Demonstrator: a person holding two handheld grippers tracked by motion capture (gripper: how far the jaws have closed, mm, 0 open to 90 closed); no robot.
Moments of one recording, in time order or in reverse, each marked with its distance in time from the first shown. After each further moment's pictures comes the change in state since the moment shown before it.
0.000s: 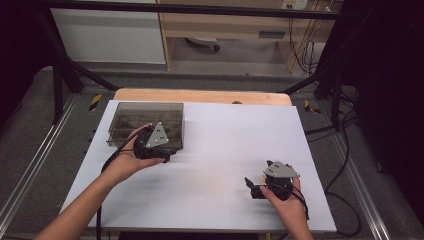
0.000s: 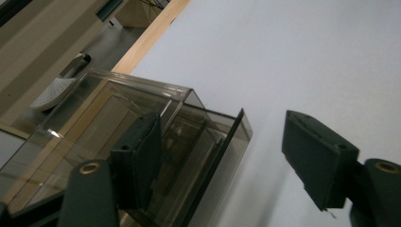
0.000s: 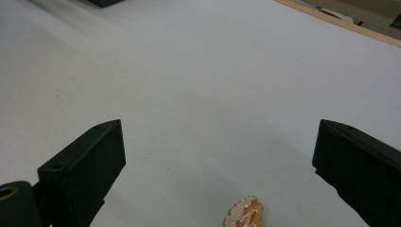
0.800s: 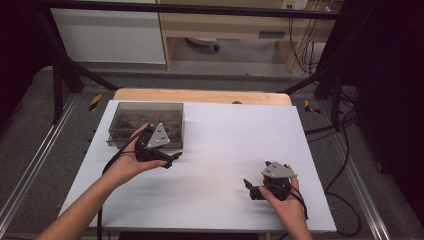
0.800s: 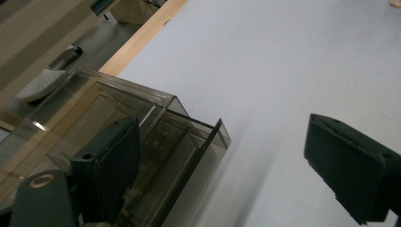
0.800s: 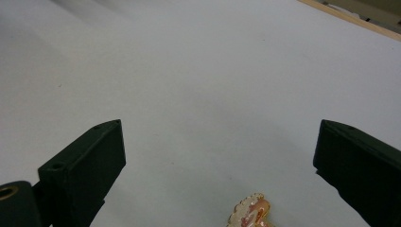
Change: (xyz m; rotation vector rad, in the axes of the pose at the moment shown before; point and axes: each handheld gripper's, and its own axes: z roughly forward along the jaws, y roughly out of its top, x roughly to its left) left arm -0.007 0.007 -0.005 -0.012 -0.032 -0.087; right arm 0.003 -0.001 0.003 0.027 0.012 -0.022
